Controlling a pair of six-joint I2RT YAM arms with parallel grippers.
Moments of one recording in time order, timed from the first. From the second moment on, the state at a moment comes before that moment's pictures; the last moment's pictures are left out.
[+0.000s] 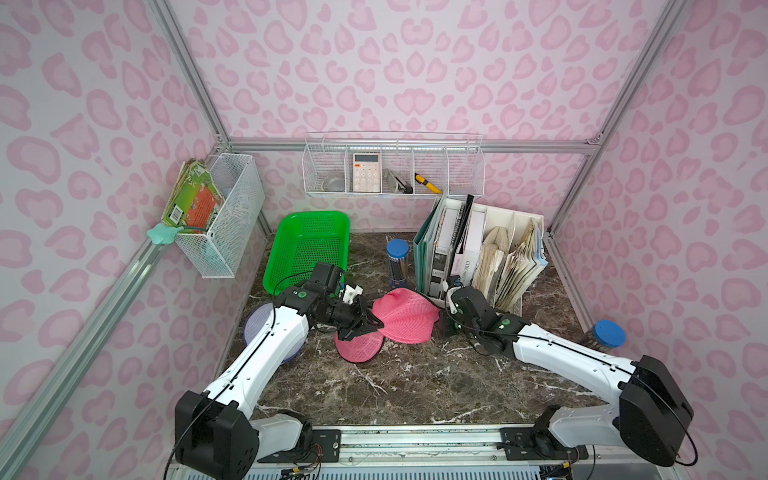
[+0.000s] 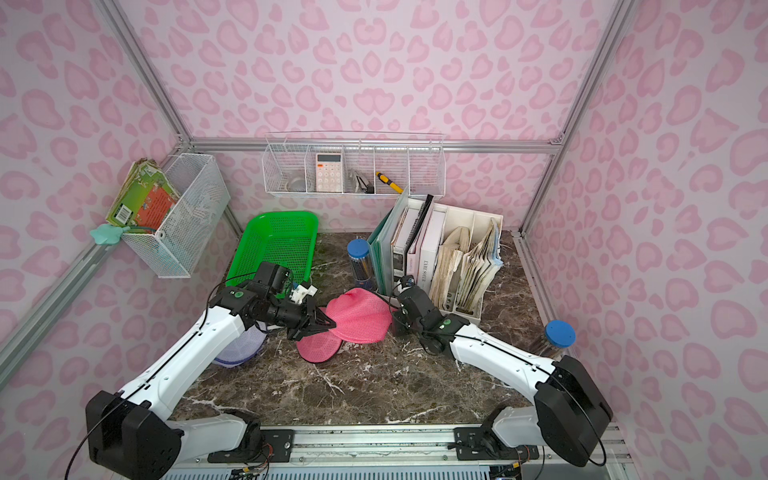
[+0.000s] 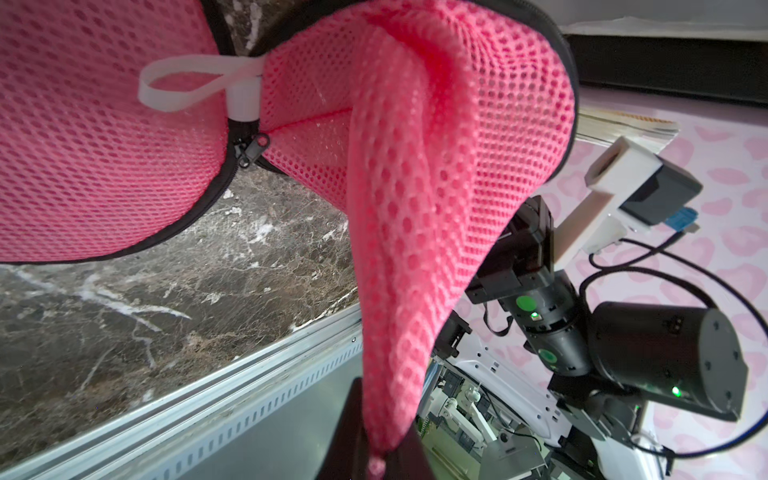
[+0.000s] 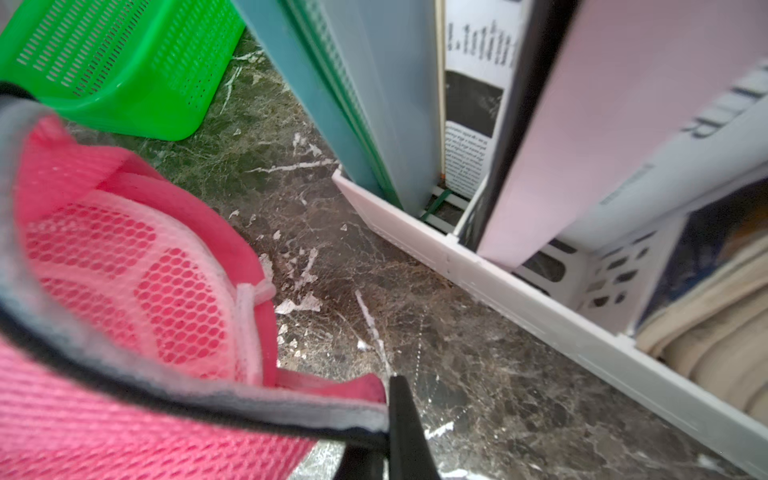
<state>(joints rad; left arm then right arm) -0.29 1.27 1.09 -0.92 0.79 -0.75 0.75 1.33 0.85 -0.28 0.13 0.43</state>
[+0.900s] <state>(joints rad) -0.46 1.27 1.26 -0.82 0.96 -0.76 0.59 0.65 0.63 -0.55 0.21 0.54</state>
